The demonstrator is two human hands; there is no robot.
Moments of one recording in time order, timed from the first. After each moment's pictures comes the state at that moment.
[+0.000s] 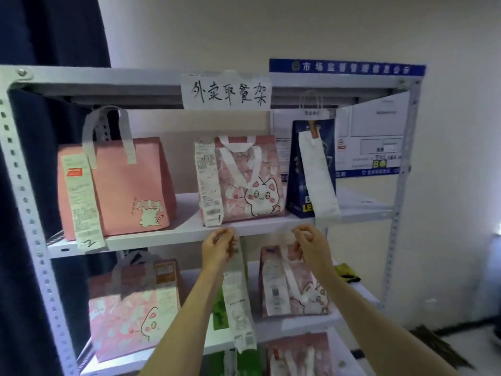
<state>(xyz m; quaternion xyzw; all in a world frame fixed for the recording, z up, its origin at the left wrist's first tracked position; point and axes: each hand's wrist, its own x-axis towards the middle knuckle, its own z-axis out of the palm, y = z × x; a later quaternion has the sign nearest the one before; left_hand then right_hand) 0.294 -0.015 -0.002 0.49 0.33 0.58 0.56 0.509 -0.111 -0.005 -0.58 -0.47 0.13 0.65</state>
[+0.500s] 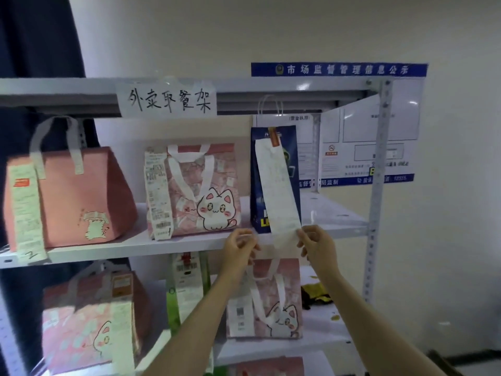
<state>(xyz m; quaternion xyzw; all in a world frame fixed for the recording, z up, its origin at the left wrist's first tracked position) 0.459 -0.051 0.012 0.62 0.35 0.53 0.46 0.661 -0.106 0.006 -0.57 -0.48 0.11 0.66</state>
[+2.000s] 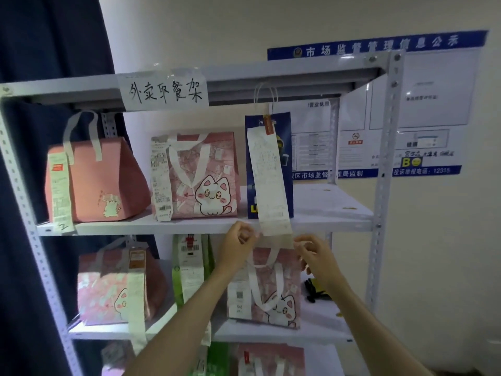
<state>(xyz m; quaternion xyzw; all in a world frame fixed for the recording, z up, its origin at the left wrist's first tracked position) 0.481 -0.075 0.000 0.70 0.45 0.49 0.26 0.705 -0.115 -0.041 -0.52 -0.59 0.22 0.57</state>
